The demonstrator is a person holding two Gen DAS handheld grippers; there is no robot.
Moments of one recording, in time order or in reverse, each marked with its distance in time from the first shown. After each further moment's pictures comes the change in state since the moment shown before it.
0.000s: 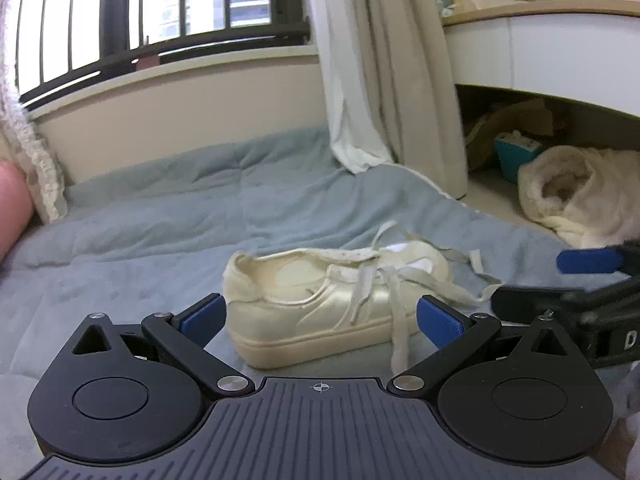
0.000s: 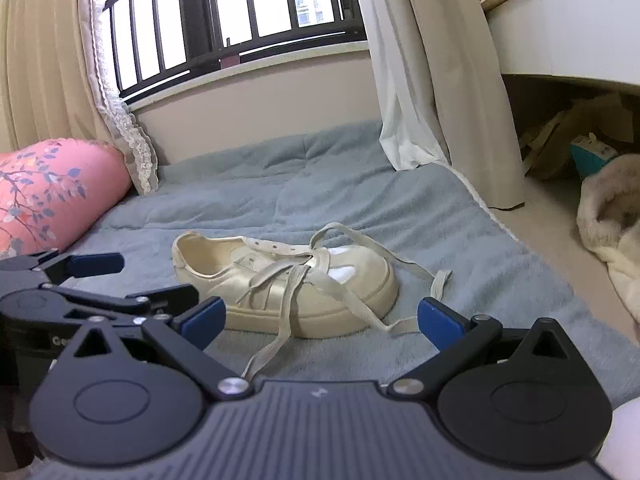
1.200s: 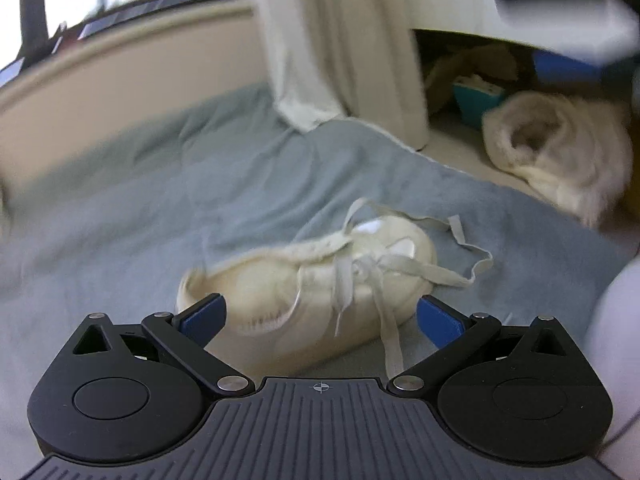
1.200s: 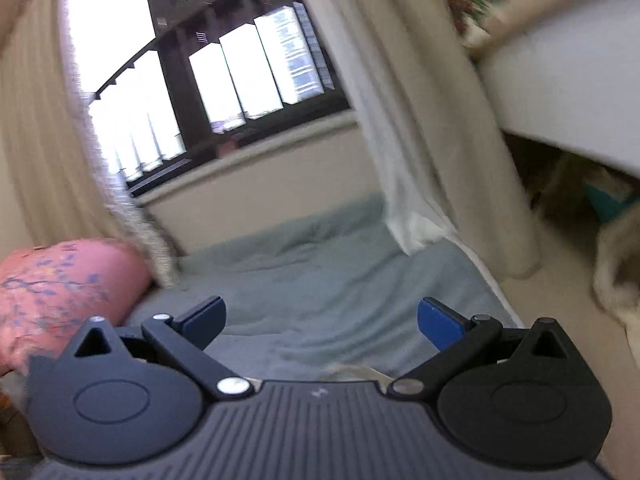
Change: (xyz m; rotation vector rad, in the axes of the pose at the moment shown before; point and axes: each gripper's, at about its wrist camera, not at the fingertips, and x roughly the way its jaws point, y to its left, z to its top) left arm 0.047 0.018 0.037 0.064 0.182 -0.190; right arm 0.009 -0.055 0.075 0.171 -0.150 0.032
